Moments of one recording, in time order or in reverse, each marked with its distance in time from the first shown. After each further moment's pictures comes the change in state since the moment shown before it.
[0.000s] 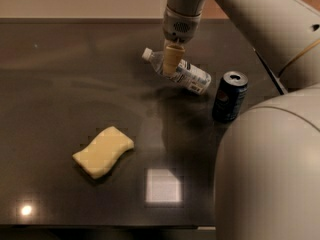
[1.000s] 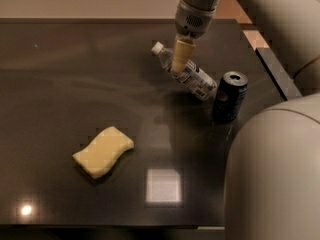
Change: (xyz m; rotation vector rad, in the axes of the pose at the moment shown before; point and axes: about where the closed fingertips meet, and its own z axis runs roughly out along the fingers) arm 0.020 -0.004 -0.019 0.019 -0.046 0.089
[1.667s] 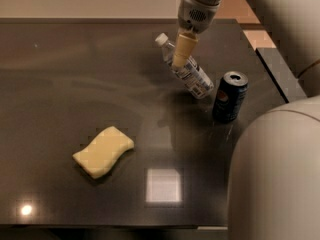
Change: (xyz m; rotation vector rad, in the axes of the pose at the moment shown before) arm 0.001 -0.006 -0.012 0.030 -0.026 0.021
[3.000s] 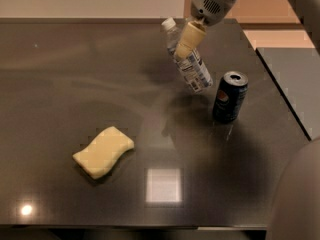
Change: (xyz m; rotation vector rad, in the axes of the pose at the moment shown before) arm 0.004 0.005 -0.039 0.088 -0.163 0.108
